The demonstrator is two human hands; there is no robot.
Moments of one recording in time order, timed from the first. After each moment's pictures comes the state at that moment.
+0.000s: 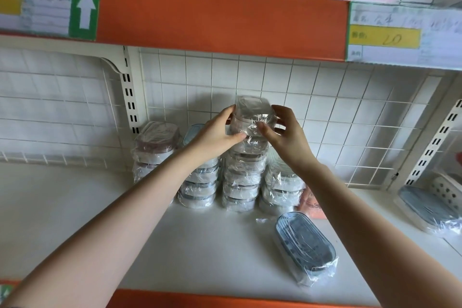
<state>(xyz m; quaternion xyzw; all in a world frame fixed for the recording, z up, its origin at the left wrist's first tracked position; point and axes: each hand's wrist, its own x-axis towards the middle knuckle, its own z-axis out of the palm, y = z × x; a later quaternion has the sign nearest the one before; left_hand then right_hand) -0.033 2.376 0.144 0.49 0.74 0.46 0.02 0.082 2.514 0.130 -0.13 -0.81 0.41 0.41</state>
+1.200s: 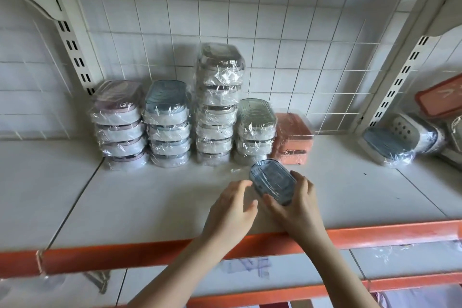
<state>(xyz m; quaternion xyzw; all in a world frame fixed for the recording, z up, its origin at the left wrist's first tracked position) 0.122 2.346 -0.026 0.48 0.78 0.40 0.04 0.233 2.452 -0.032 -0.39 -0.81 0.30 0.32</state>
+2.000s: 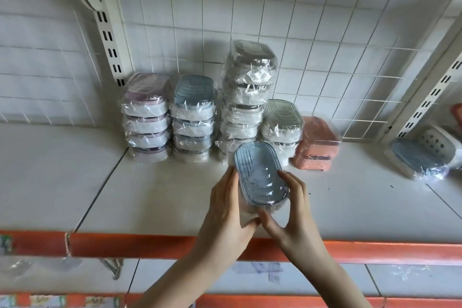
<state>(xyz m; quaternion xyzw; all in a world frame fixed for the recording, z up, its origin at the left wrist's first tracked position) 0.105 2.300 -0.027 0.48 0.71 0.50 -0.08 0.215 2.410 -0.021 -0.16 -0.86 0.33 0.37</state>
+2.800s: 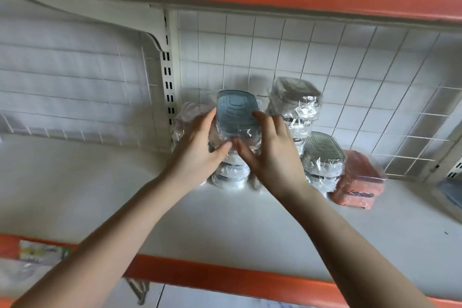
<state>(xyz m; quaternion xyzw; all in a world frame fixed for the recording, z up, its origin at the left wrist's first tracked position) -0.039 2.256 0.098 0.44 0.75 0.47 -0.14 0.066 2.383 0.101 -0.11 -0.89 0.15 0.41</state>
